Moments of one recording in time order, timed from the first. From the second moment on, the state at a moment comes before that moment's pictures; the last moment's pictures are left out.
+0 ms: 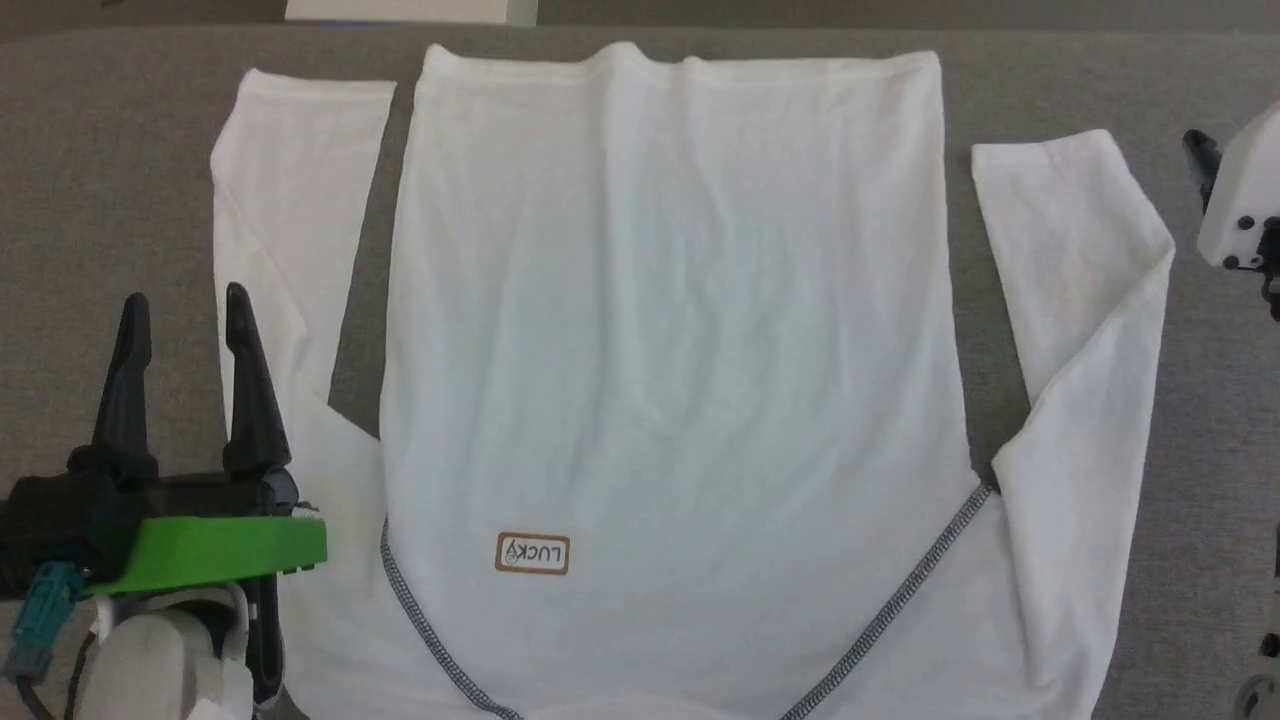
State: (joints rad) left arm -0.10 0.22 0.03 -0.18 -0.27 0.05 -0.26; right arm -0.78 -0.21 -0.27 0.37 0.00 0.13 0.77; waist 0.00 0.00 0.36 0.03
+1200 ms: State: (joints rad) left arm 0.00 0.06 0.24 -0.16 -0.17 -0.04 -0.26; right arm -0.46 -0.30 -0.63 0.23 0.06 0.13 0.85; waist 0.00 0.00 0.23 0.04
